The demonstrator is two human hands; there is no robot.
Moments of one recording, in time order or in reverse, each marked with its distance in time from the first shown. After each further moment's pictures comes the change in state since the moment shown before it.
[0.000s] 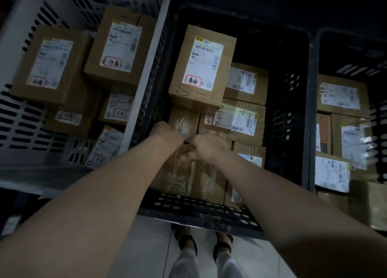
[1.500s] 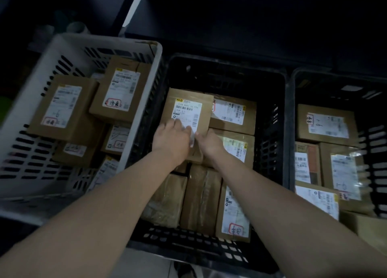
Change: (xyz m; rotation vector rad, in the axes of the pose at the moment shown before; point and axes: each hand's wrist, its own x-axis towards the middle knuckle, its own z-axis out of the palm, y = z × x) left_hand 0.000 -0.004 -0.061 -0.315 0.625 -0.321; right_hand 0.014 0.032 -0.065 1.017 0.314 0.234
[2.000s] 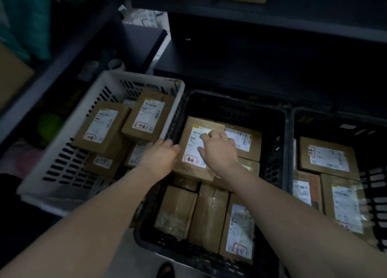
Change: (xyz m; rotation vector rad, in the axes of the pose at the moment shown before) left_hand -0.053 -0.062 -0.039 -0.052 0.058 -0.003; right_hand -0.053 -0.056 -0.033 -0.951 0.193 -0.565
